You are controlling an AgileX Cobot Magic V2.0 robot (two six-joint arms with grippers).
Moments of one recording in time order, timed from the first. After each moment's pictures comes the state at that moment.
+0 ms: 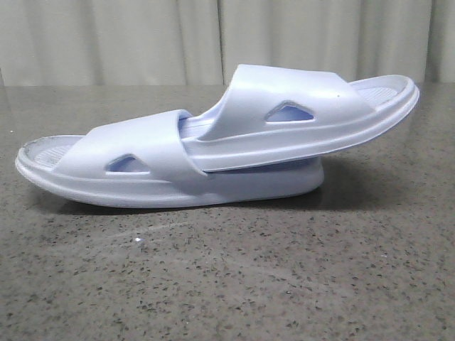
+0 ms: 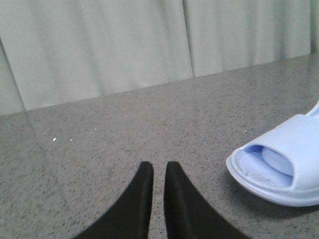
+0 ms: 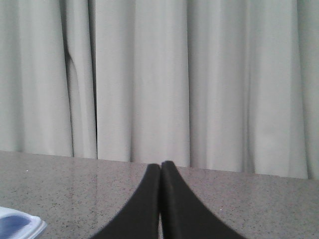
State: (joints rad) left arm -0.26 0.11 -0.16 -0.39 0.19 0.50; right arm 0.26 0.07 -0.15 0.95 -0.18 -1.06
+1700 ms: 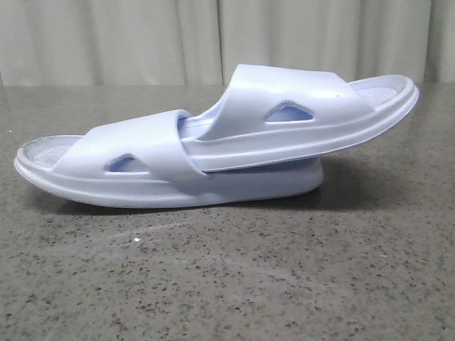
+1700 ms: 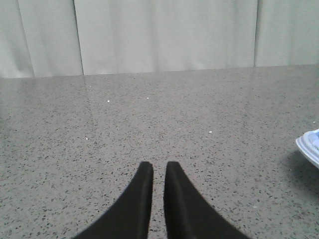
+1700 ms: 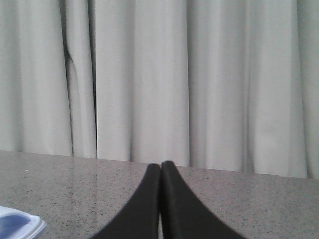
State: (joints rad) left arm -0.13 0.00 0.00 0.06 0.13 -0.02; right arm 0.26 0.07 -0.15 0.95 -0.18 -1.06
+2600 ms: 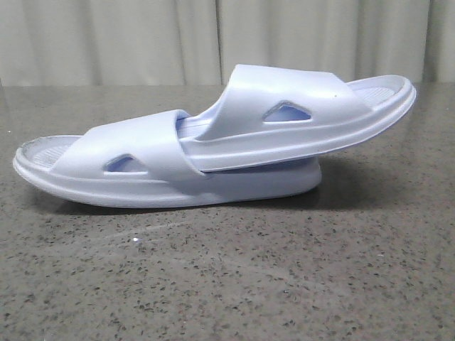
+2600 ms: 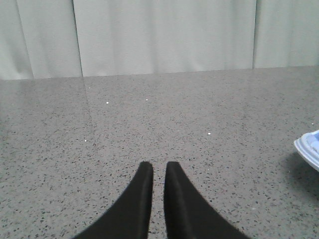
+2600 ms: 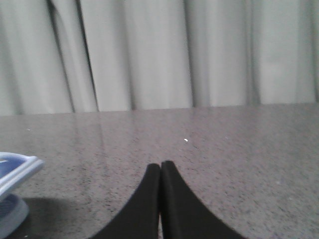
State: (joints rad) left arm -0.13 0.00 0.00 0.06 0.12 -0.02; right arm 0.08 0.07 -0.05 0.02 -0.03 0.04
